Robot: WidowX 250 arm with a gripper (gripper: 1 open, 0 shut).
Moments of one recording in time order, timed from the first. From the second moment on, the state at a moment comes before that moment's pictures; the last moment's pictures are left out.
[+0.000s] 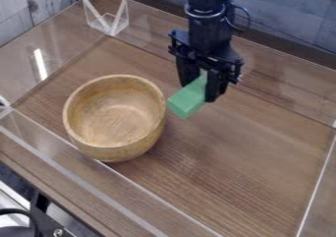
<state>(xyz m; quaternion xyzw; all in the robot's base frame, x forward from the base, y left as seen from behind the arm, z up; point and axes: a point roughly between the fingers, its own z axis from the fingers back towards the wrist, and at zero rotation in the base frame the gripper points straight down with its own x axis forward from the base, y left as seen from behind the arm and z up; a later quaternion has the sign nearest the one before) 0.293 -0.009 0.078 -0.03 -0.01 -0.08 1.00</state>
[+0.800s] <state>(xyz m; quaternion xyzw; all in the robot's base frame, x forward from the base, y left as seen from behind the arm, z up) 0.265 0.083 0.076 -0.02 -0.01 -0.05 1.00</state>
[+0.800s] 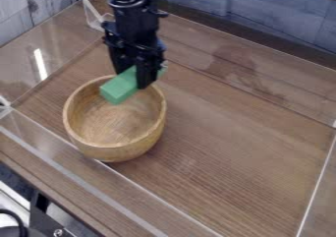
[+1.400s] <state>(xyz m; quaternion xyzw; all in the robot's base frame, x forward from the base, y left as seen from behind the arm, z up) 0.256 0.067 0.065 -0.02 -0.02 -0.08 1.00</state>
